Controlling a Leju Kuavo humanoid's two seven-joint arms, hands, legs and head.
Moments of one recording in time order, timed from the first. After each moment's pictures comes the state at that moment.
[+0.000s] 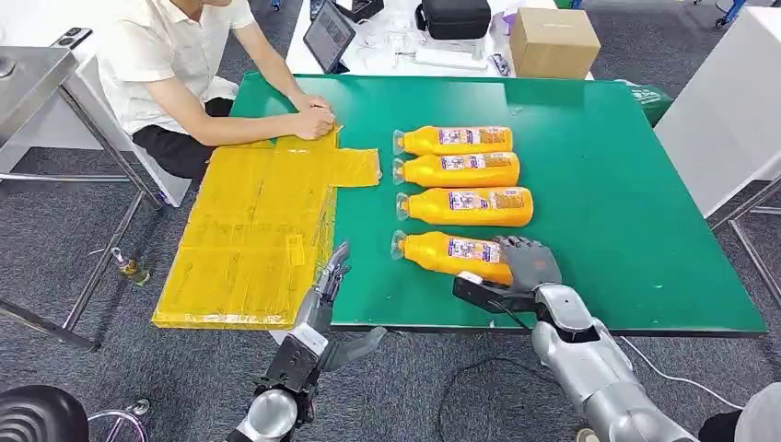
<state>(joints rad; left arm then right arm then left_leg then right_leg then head) -0.13 -0.18 -0.51 -1.22 -0.23 0.31 -0.53 -0.45 -0.22 0.44 -0.84 1.02 -0.17 -0.11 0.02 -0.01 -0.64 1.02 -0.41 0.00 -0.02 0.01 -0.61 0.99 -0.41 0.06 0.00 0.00</state>
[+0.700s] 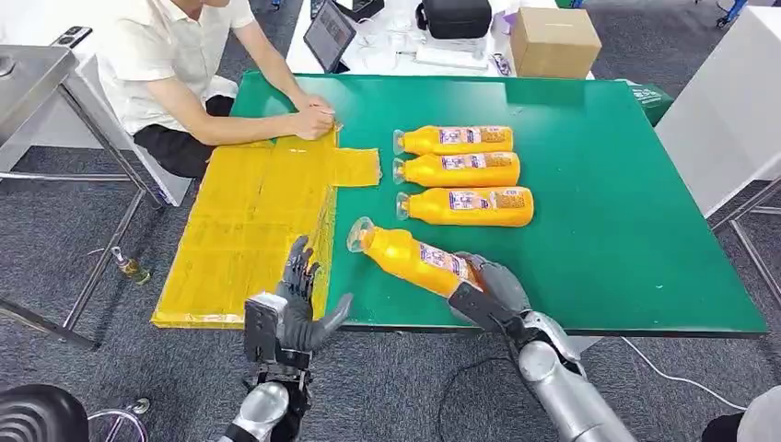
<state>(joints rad) -0.13 -0.21 -0.43 -1.18 0.14 0.33 -0.45 -0.26 -0.14 0.36 -1.08 0.49 -0.12 -0.38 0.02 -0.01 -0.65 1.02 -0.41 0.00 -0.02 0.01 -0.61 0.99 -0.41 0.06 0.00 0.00</state>
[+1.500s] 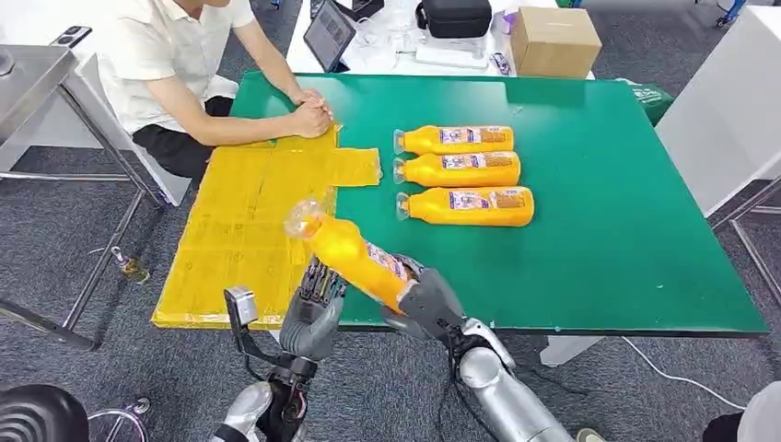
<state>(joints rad) -0.12 -0.20 -0.43 -1.20 0.44 -0.07 -0.41 -0.29 0.05 0.51 -1.03 0.36 -0.08 -0.40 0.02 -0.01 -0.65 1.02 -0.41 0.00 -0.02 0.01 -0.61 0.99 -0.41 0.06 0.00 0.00</state>
